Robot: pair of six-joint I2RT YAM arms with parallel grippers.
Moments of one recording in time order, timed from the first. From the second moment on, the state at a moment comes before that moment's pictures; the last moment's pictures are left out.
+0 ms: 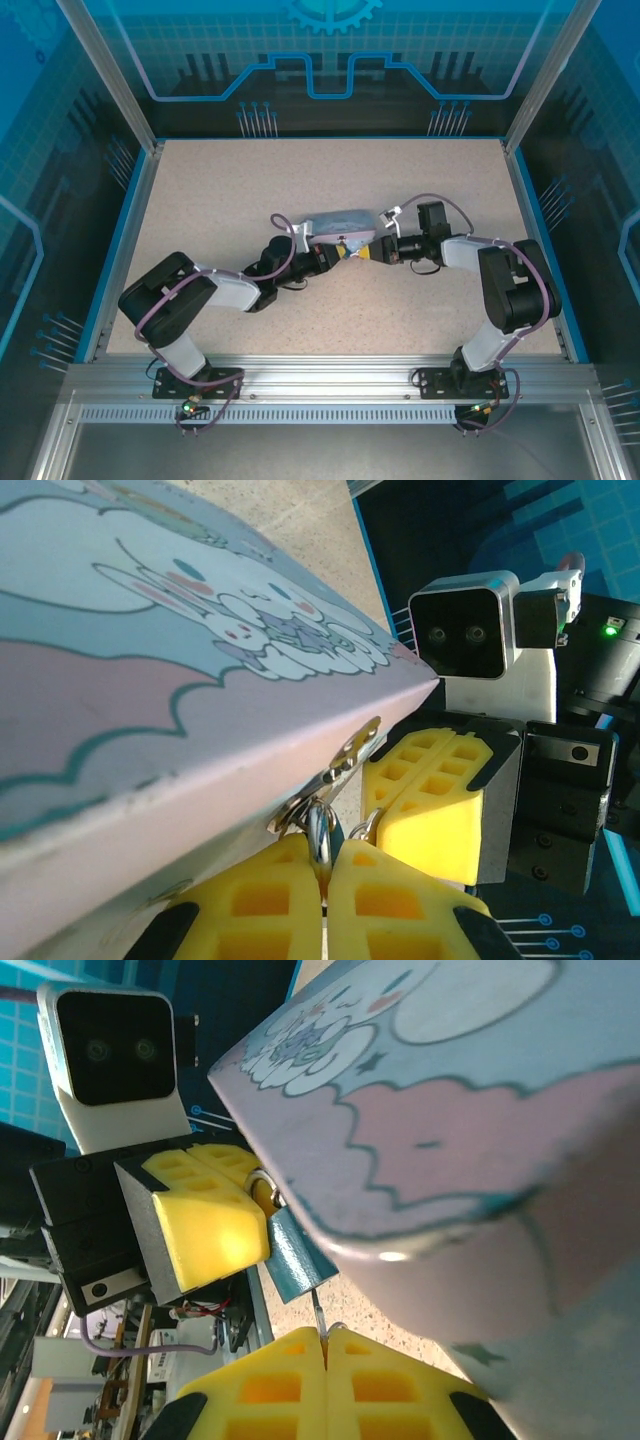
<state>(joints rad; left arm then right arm) -0.68 1.67 0.55 0.85 0.25 -1.01 0.18 1.68 0.75 0.04 -1.17 0.32</state>
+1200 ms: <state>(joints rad) -0.76 1.64 0.57 0.89 -0.03 -1.14 0.23 1.49 0.47 0.71 -0.90 1.01</state>
